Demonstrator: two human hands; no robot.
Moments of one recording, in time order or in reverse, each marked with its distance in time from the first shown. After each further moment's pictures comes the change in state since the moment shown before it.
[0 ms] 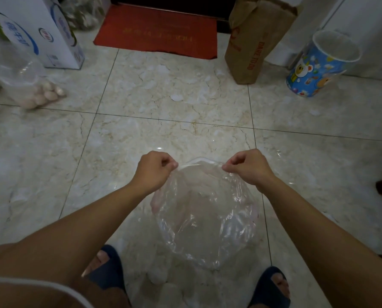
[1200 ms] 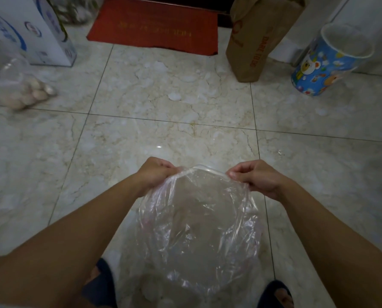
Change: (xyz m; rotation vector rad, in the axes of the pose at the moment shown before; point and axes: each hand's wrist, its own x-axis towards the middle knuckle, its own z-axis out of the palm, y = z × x) left_hand 0.050 -0.011 0.022 -0.414 -0.298 -0.375; right_hand 0.045 0.035 -0.020 0.243 -0.410 0.110
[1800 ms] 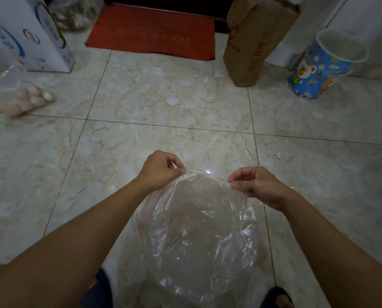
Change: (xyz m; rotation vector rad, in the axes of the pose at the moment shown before) left_hand 0.007 0.015 0.009 0.262 0.109 0.327; right_hand -0.004 0.012 -0.003 0.067 -0.007 -0.095
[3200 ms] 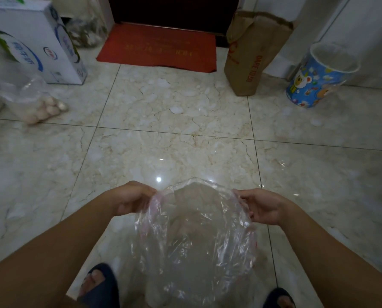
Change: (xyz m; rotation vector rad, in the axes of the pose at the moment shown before) left_hand -0.046 -0.062 -0.048 -0.452 -0.327 -0.578; right_hand -0.025 0.020 0.013 0.404 -0.208 0.403
